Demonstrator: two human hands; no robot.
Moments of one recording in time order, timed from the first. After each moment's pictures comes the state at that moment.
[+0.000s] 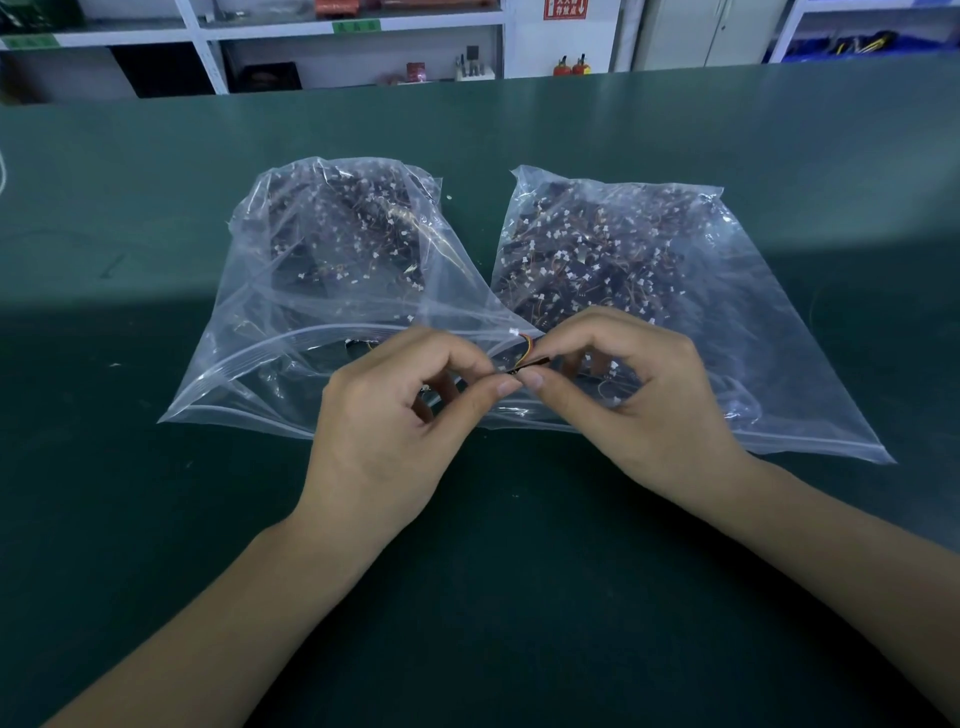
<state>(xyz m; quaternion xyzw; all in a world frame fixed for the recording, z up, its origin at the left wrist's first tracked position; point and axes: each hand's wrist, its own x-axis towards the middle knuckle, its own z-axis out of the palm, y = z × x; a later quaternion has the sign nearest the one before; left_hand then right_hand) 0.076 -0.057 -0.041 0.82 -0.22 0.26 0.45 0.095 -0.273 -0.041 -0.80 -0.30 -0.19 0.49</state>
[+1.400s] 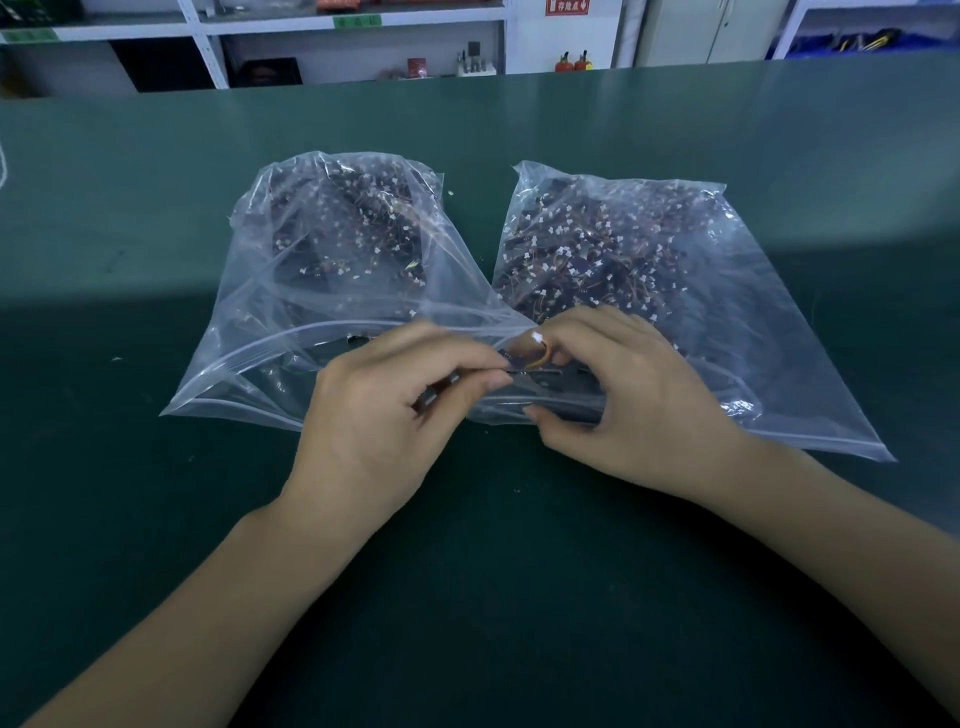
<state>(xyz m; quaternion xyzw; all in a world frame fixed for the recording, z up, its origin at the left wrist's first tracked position) 0.083 -0.044 -0.042 0.84 -0.27 0.29 0.37 0.104 -0.281 -0.044 -0.89 -0.32 -0.19 0.25</state>
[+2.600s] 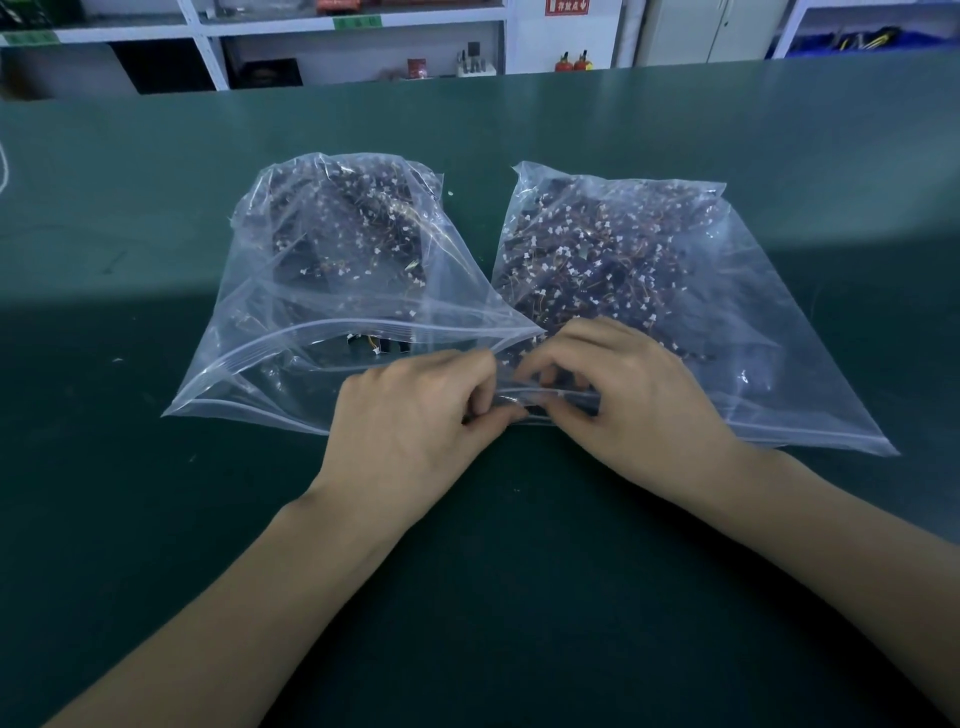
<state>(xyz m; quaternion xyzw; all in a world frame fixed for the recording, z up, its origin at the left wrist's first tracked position) 0.083 -0.063 -0.042 0.93 -0.20 0.24 0.18 0.101 -0.278 -0.045 -0.90 -0.30 -0.19 0.24</state>
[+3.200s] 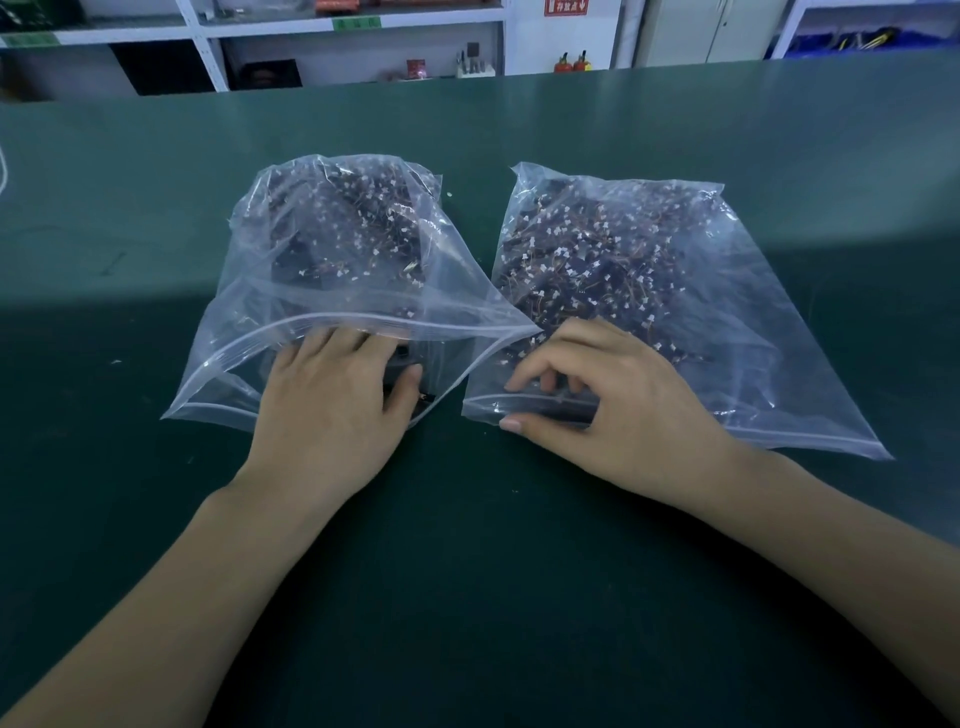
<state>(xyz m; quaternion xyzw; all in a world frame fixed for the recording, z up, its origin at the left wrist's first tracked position) 0.099 -0.017 -0.045 0.98 -0.07 0.17 0.07 0.098 -0.275 -0.045 -0.90 -0.28 -0.16 0.29</state>
